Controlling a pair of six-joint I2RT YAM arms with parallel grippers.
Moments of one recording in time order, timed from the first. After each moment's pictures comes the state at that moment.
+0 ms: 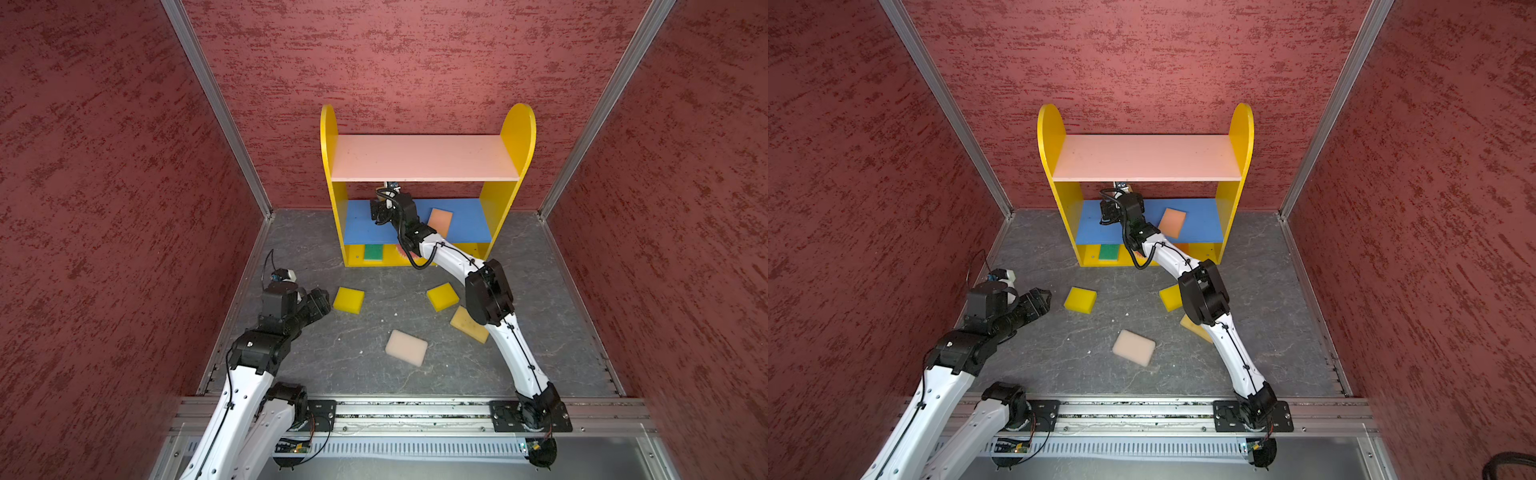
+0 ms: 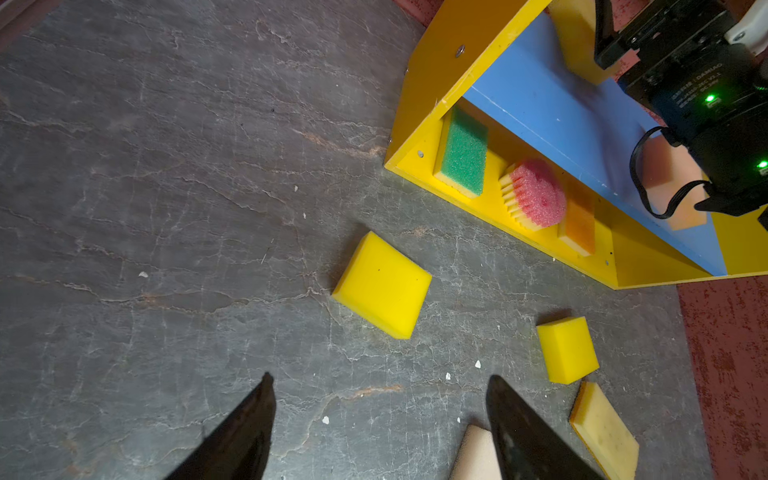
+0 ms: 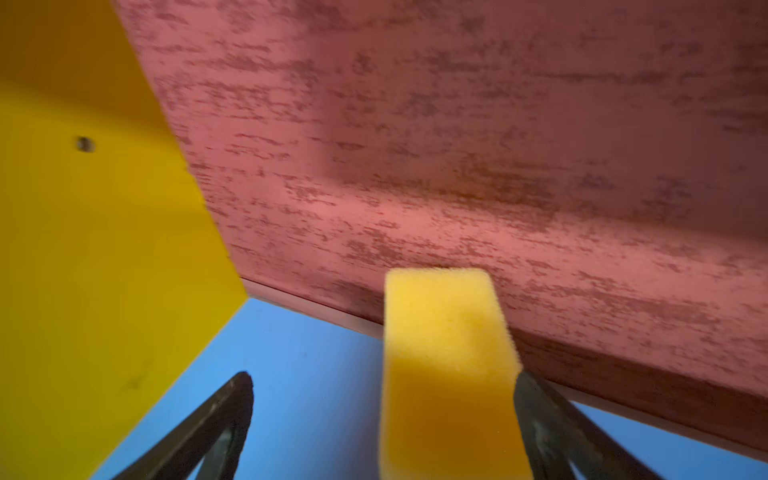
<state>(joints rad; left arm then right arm) -0.15 0.67 0.70 -0.73 0.02 -0.62 0.59 2.50 2.24 0.10 0.25 0.09</state>
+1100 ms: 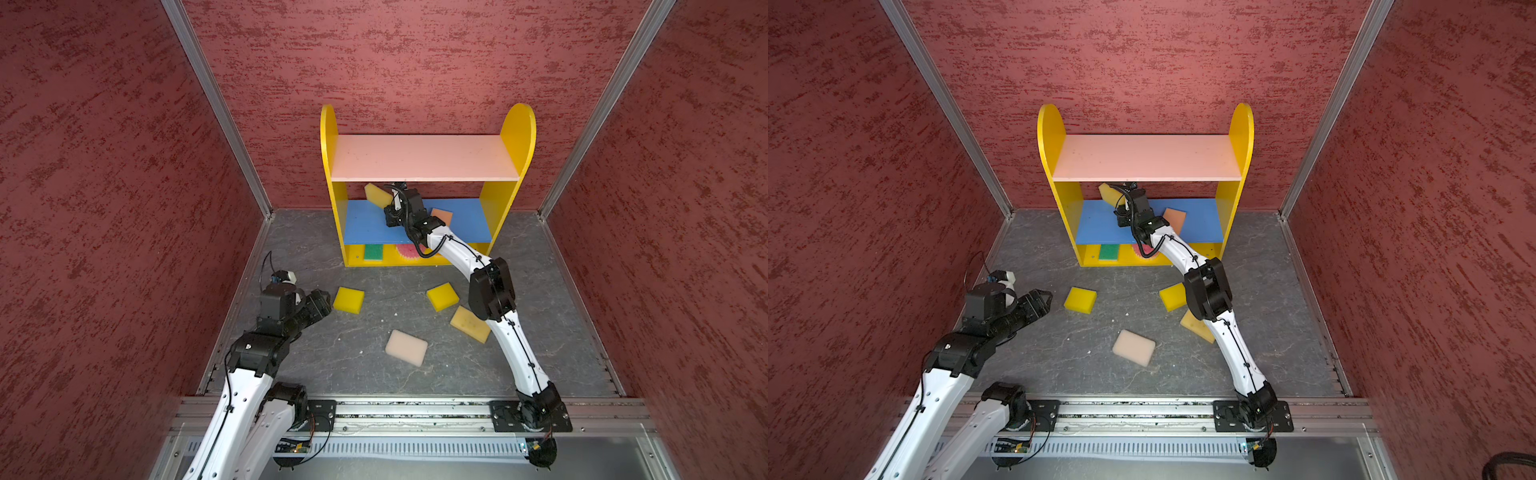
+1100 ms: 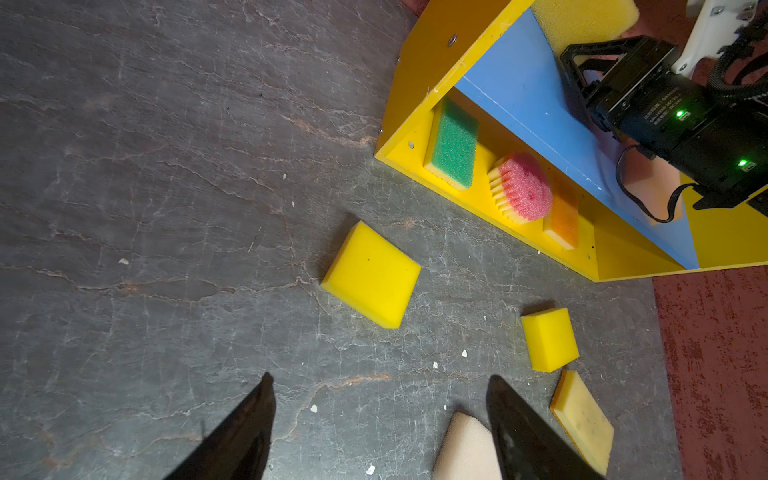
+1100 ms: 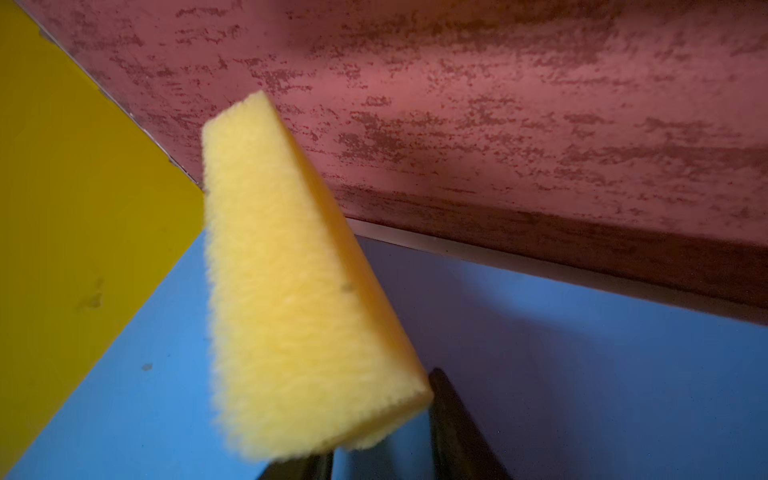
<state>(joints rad) -0.14 0.63 0.70 -0.75 0.06 -0.64 0.53 2.50 2.29 -0.22 0.01 0.29</state>
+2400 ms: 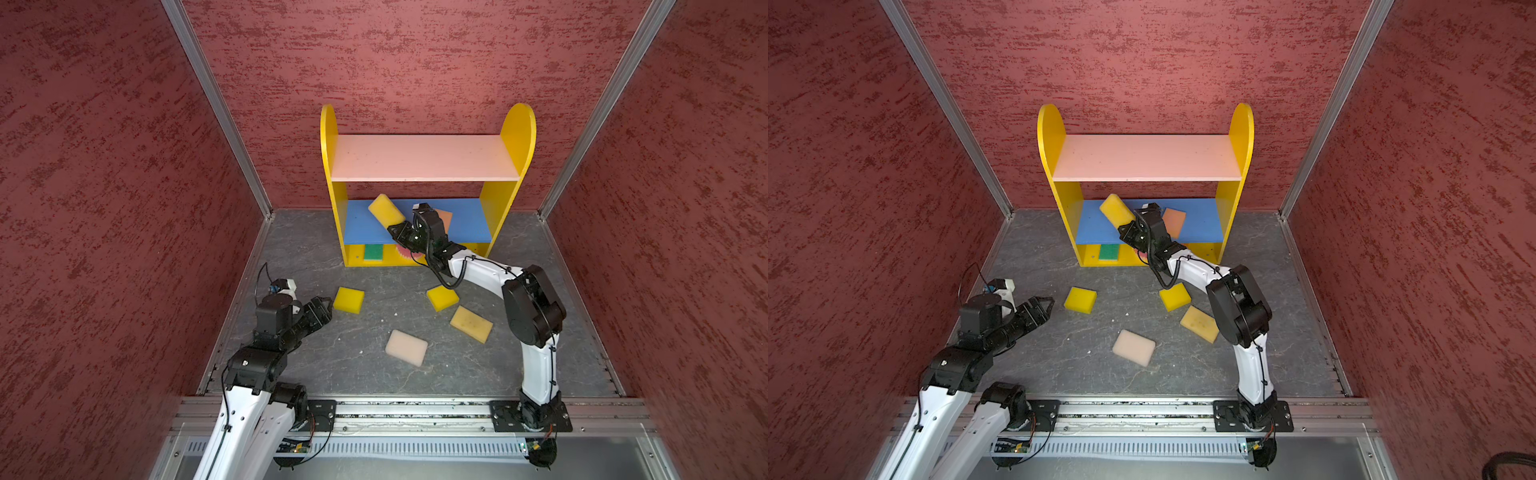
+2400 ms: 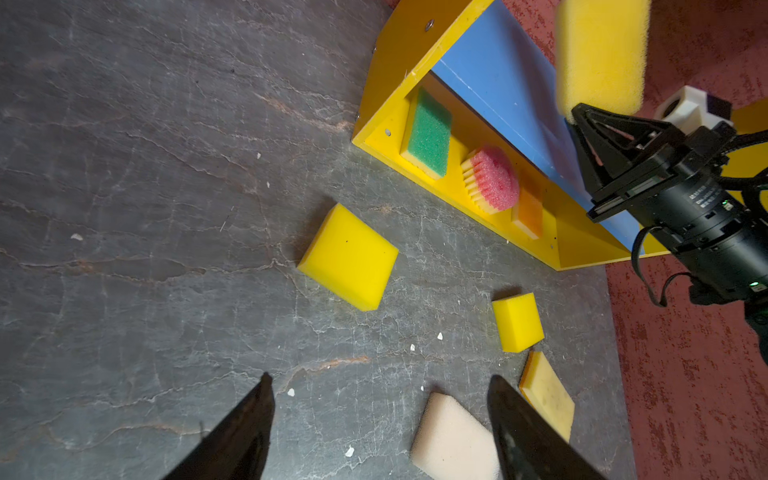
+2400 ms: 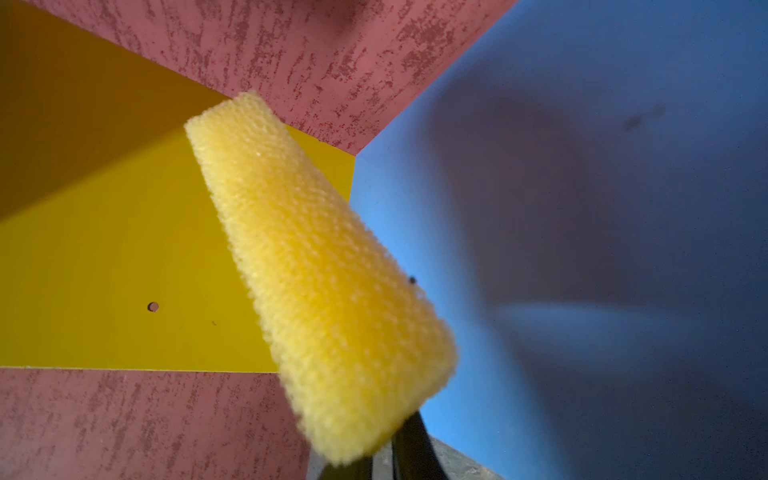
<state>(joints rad) -0.14 0.53 0.63 -0.74 0.14 -0.68 0.59 2.03 1.49 0.24 -0.19 1.06</state>
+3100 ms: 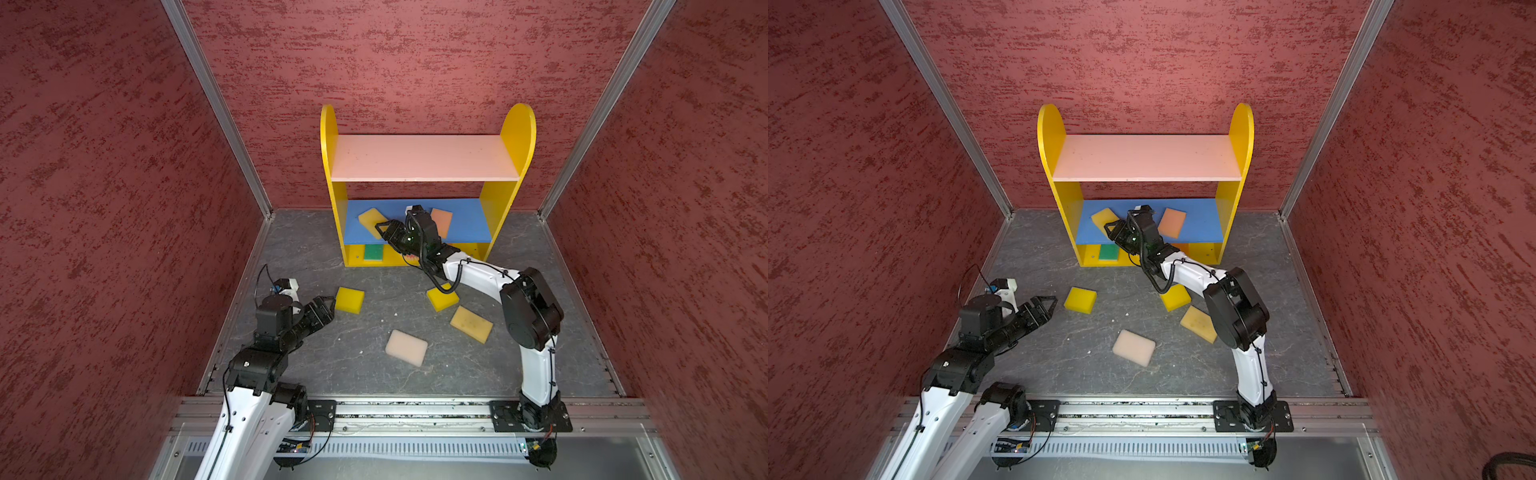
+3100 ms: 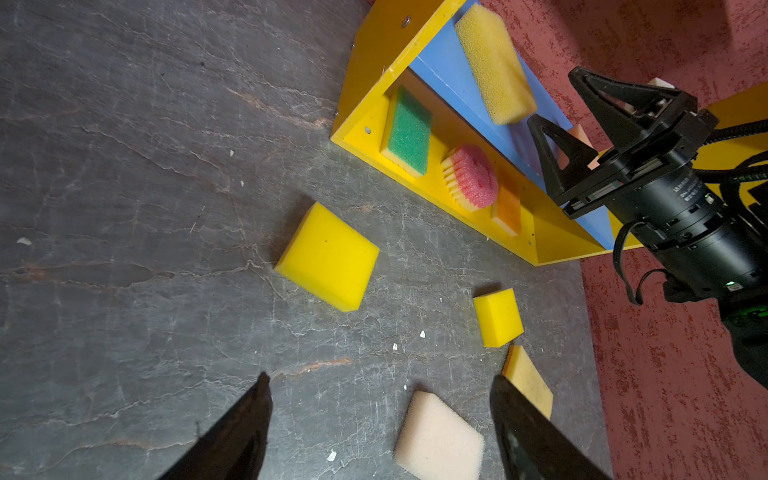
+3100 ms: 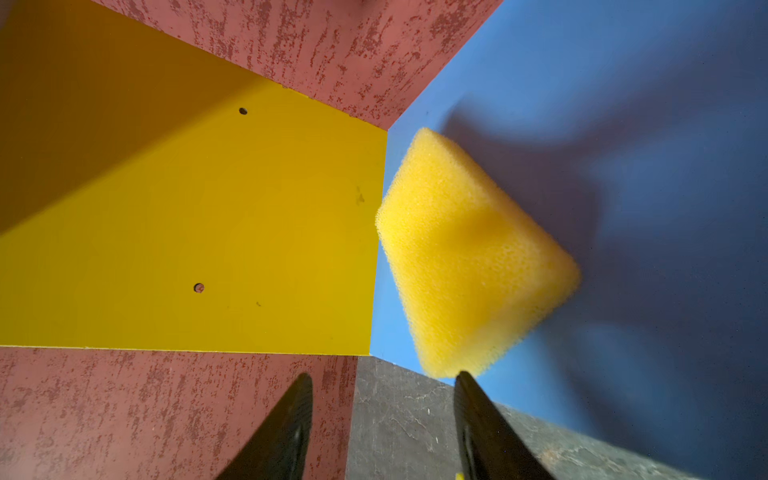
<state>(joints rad) -0.14 0.52 0.61 -0.70 0.18 -0.70 0.63 2.01 1.51 0.23 -0.16 1.12</state>
